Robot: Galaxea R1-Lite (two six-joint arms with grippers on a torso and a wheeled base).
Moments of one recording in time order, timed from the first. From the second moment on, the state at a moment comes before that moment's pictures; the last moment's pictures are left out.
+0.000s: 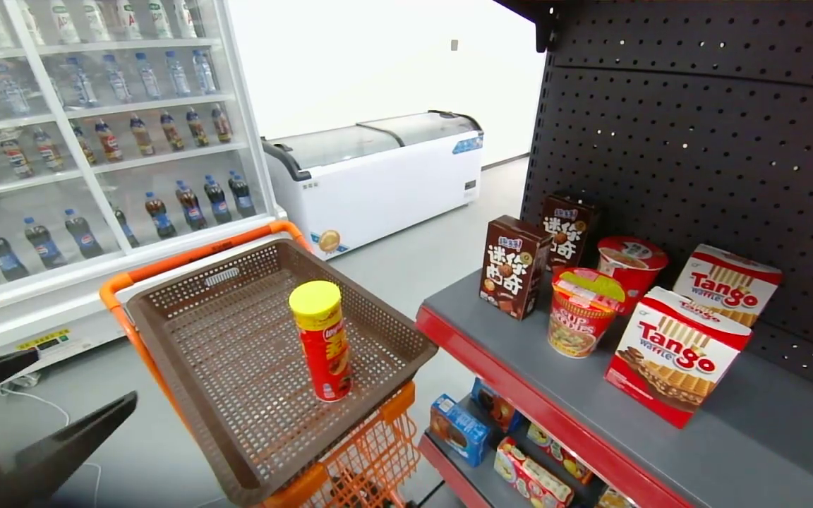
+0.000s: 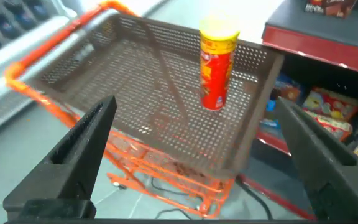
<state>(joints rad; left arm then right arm) -0.10 0.88 -0.43 -0.22 -0.15 0.10 0.00 0.00 0.00 0.00 0.05 0.00</state>
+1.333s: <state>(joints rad) -0.28 2.01 -0.75 -0.78 -0.16 0.07 0.00 0.00 0.00 0.00 0.05 0.00</state>
